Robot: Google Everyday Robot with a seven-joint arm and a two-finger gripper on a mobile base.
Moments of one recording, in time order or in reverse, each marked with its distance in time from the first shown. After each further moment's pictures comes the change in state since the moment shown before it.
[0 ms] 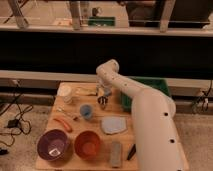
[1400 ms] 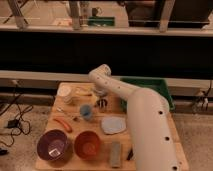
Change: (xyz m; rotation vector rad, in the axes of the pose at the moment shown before) arm -0.014 0.049 0.016 -0.048 0.016 -0.103
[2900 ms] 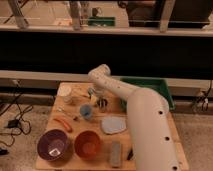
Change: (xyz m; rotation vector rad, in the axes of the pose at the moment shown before) arm -0.003 0.004 -0.001 -0.007 -0.004 -0.002
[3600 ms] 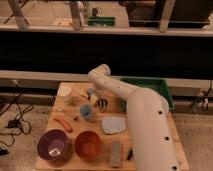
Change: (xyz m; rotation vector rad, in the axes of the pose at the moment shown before) arm 0.000 -0.004 0.001 0.007 -0.002 0.003
